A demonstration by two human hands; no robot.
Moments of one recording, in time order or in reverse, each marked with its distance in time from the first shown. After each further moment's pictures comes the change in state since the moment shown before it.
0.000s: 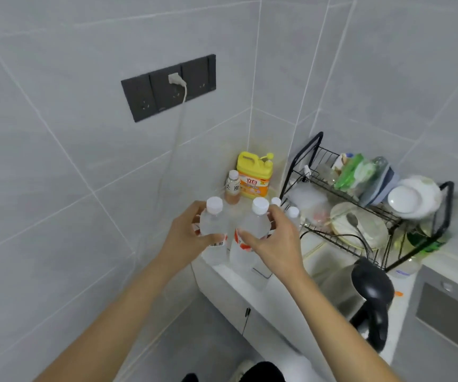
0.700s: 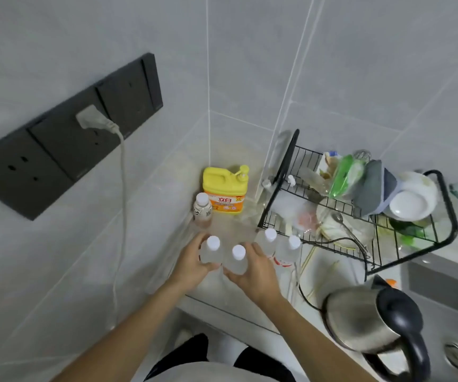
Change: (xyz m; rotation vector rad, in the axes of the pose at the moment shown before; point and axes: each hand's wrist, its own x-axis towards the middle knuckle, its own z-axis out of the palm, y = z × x) left_hand 0.211 -0.137 0.058 0.037 -0.432 -0.130; right_hand 0.110 0.111 0.123 -0.368 -0.073 0.254
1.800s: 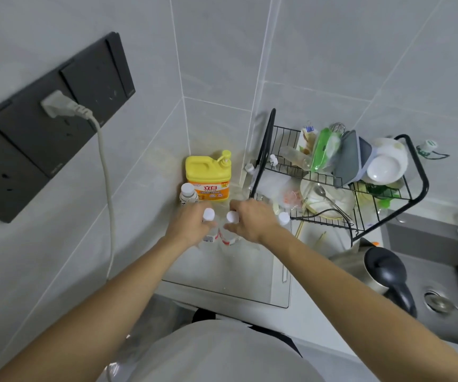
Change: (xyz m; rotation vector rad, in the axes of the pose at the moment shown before) left_hand 0.053 0.052 -0.018 0.677 -0.078 0.270; right_hand 0.065 -0.033 -0.061 -0.500 -0.174 -0.070
